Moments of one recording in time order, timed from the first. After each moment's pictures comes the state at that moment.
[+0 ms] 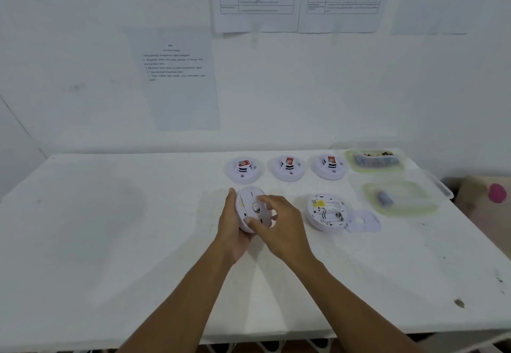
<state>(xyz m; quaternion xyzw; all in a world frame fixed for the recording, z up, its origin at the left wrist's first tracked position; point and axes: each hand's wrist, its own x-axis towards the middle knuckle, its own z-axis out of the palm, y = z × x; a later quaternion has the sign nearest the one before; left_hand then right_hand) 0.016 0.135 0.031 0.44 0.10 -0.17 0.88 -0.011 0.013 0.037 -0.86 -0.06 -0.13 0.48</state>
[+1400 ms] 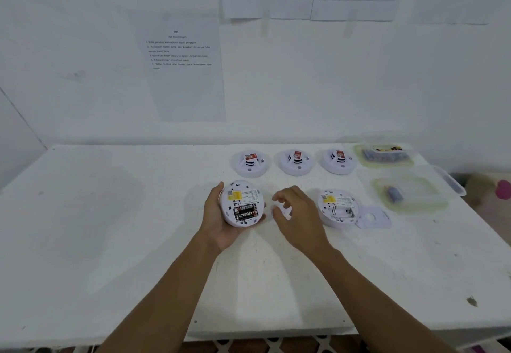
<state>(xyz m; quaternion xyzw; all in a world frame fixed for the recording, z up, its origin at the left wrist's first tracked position) 0.031 0.179 0.028 0.31 0.12 -0.21 0.92 0.004 -0.002 0.032 -0.90 -0.12 -0.19 0.36</state>
